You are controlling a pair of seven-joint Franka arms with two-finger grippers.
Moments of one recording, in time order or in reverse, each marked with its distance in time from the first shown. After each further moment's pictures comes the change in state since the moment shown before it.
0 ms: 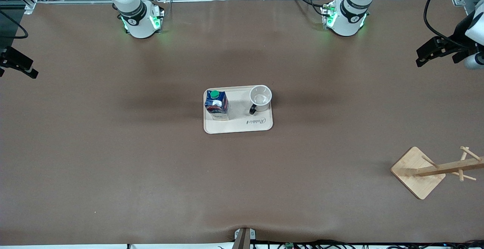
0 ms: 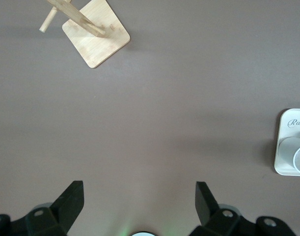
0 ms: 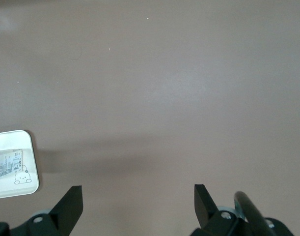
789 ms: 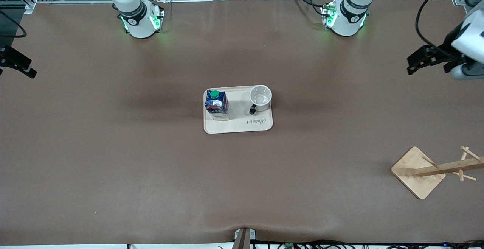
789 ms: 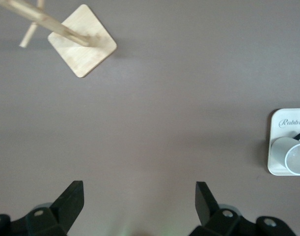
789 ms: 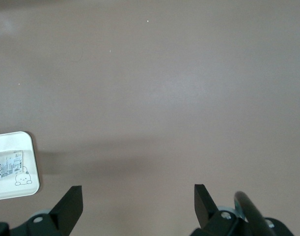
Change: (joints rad) left arm -0.046 0.092 -0.028 0.073 0.000 0.002 -0.001; right arm 0.000 0.000 0.000 0.008 0.000 0.000 0.000
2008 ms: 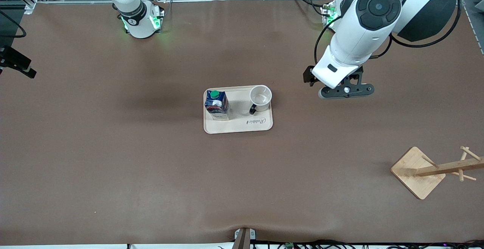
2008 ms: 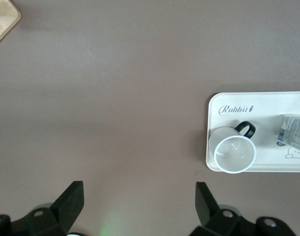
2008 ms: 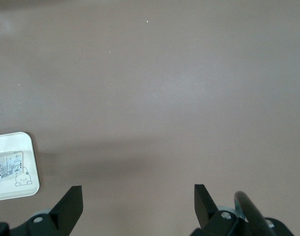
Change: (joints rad) left arm -0.331 0.193 -0.048 0.012 0.000 0.093 -0.421; right arm -0.001 0.000 -0.001 0.001 0.000 0.000 0.002
